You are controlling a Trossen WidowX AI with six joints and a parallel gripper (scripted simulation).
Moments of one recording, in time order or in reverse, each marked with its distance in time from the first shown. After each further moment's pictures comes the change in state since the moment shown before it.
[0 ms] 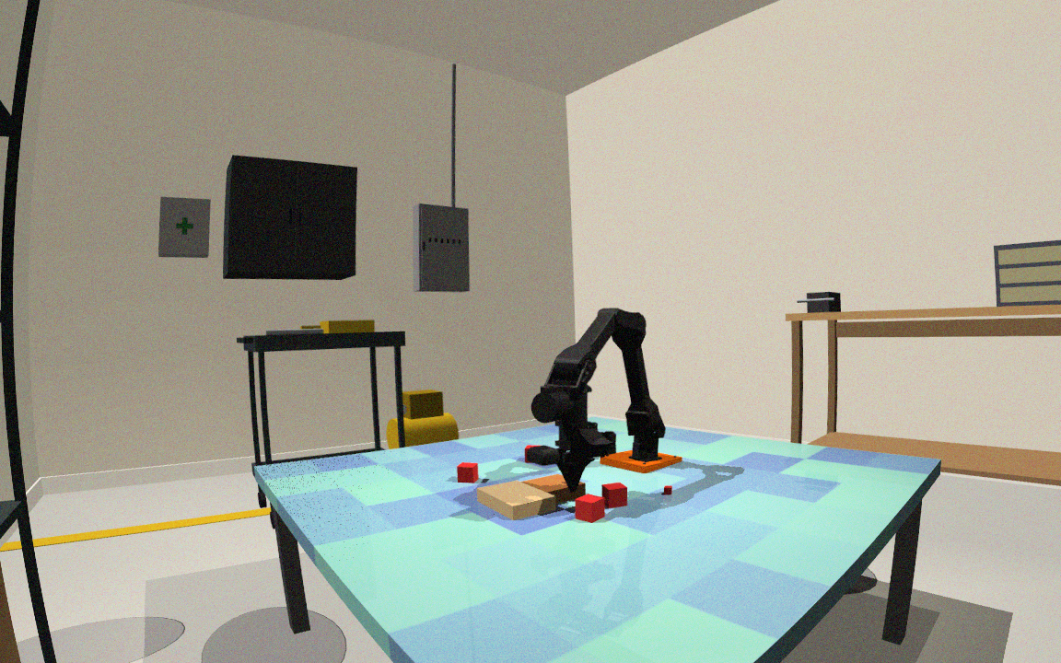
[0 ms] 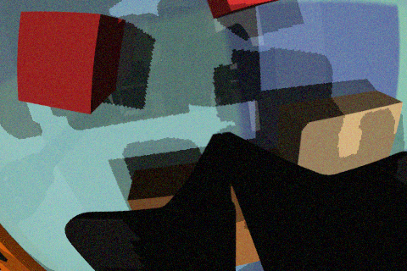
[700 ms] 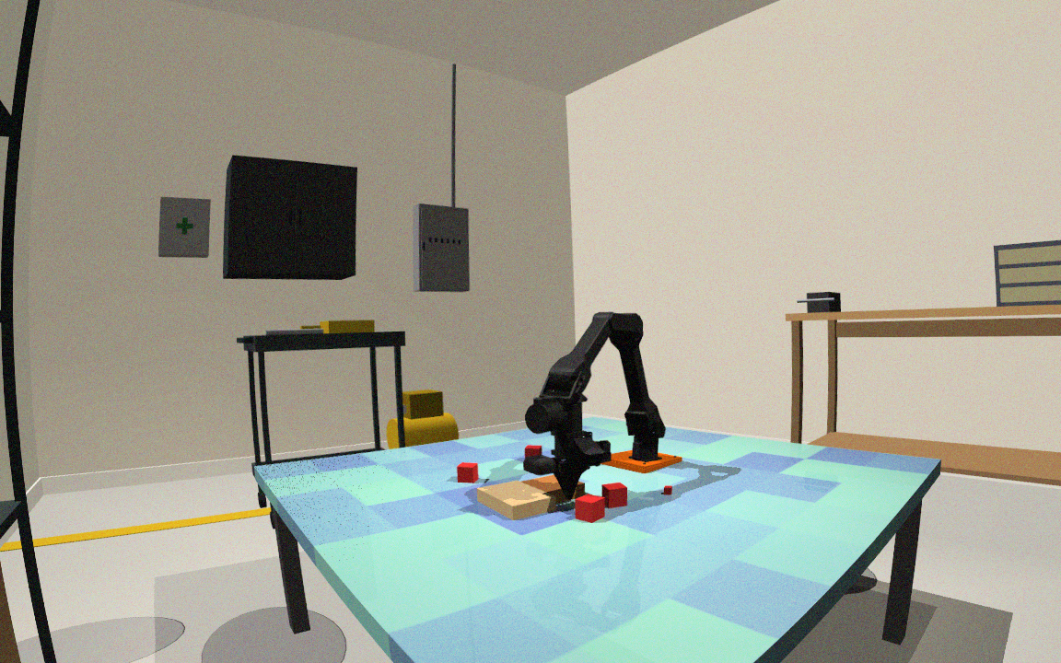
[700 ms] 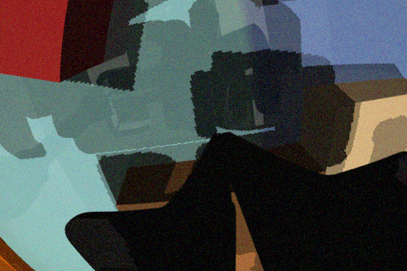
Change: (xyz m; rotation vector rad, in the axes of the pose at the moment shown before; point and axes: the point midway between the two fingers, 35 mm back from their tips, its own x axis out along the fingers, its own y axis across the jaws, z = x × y) arm 0.021 0.003 -0.018 -0.004 0.004 0.017
